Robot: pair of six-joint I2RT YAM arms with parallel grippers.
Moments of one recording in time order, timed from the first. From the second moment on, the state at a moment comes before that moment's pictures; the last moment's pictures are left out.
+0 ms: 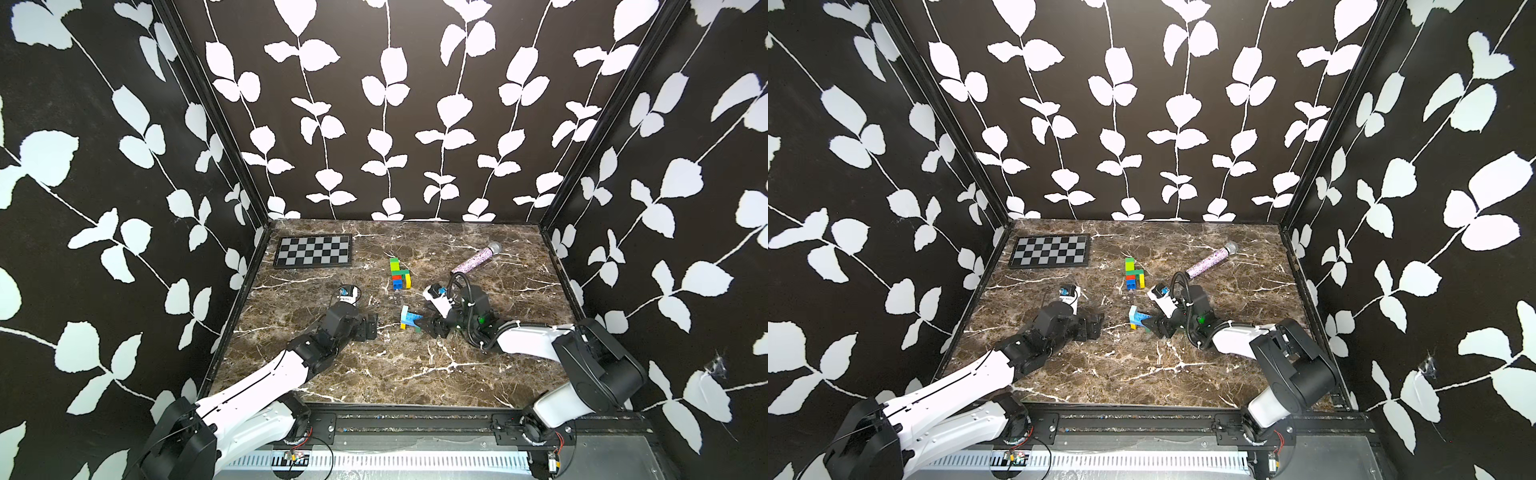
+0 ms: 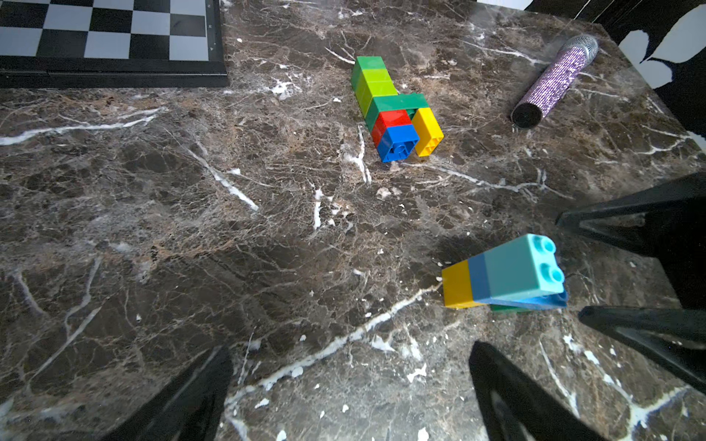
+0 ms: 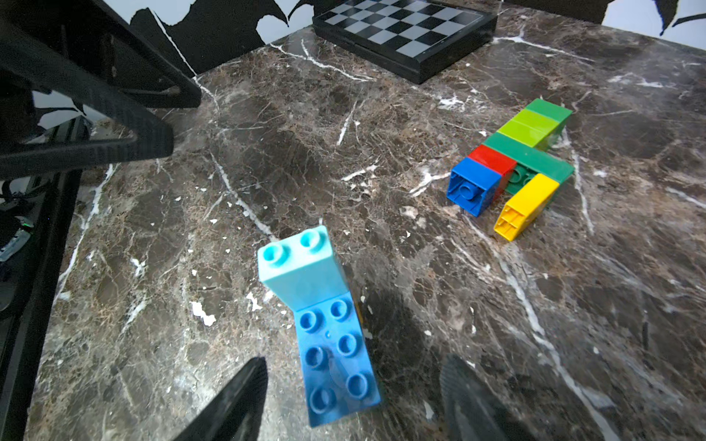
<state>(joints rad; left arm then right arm) -0.71 0.97 0.49 -0.17 -0.23 -0.45 0.58 1.54 0.57 0.42 -0.51 -0.14</state>
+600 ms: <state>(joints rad) -0.71 1.00 0.49 -0.17 -0.21 -0.47 0.61 1.64 0.64 0.31 -0.50 -0.19</state>
